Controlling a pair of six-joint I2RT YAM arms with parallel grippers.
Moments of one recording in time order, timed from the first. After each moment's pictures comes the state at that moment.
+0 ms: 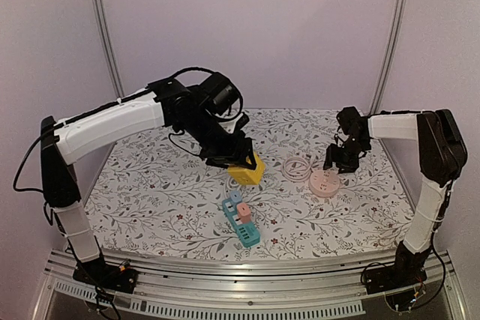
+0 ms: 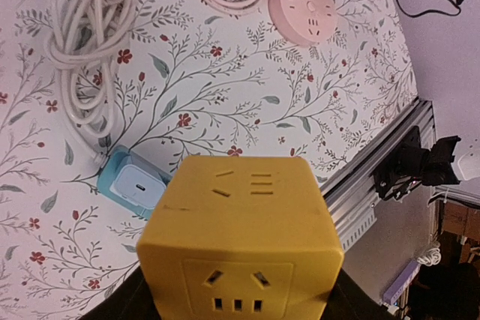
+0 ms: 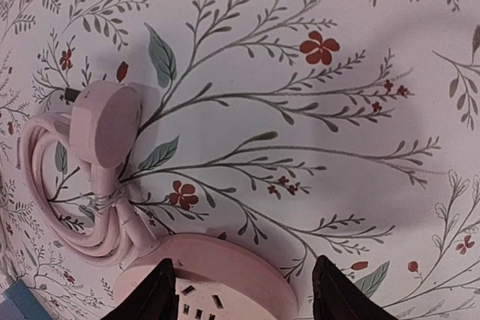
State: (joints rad) left arm -0.92 1.83 1.79 -1.01 0.23 -0.61; right arm 0.27 1.89 1.26 -0.63 -0.09 0.47
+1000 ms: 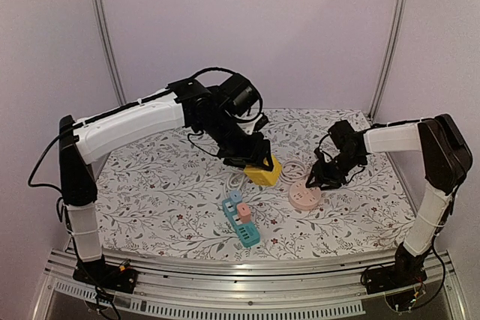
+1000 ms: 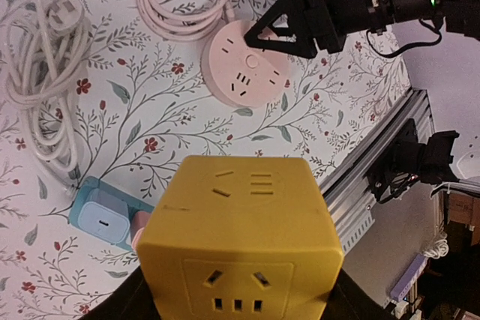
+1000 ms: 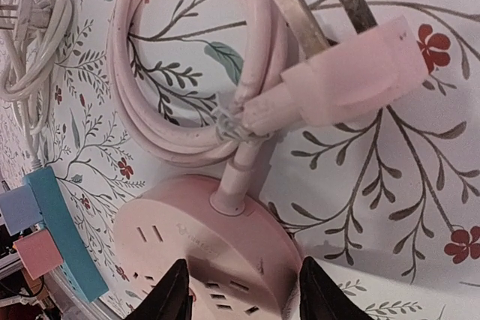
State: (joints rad) left arm -0.97 1.95 1.93 -1.01 0.22 -0.57; right arm 0.38 1.81 1.08 -0.52 -0.41 0.39
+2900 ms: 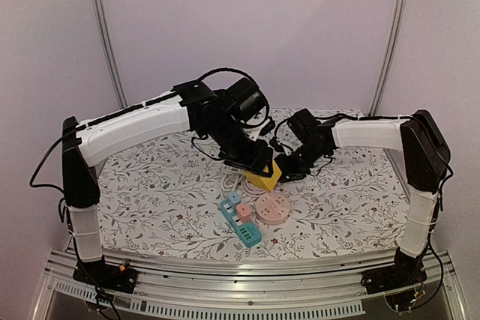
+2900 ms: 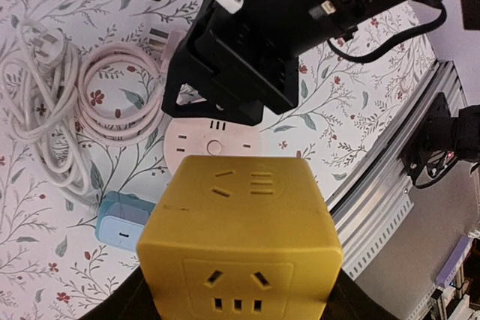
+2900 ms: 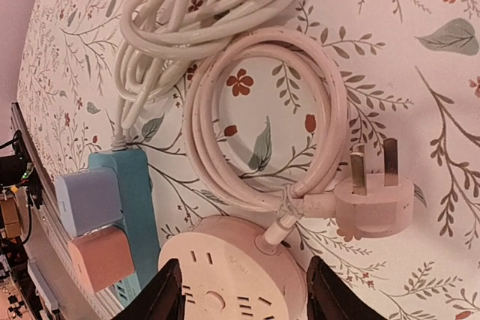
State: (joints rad) left arm -1.01 1.98 1.95 -1.06 0.14 -0.44; right arm 0.65 1.98 1.38 -0.56 -0.45 0.31
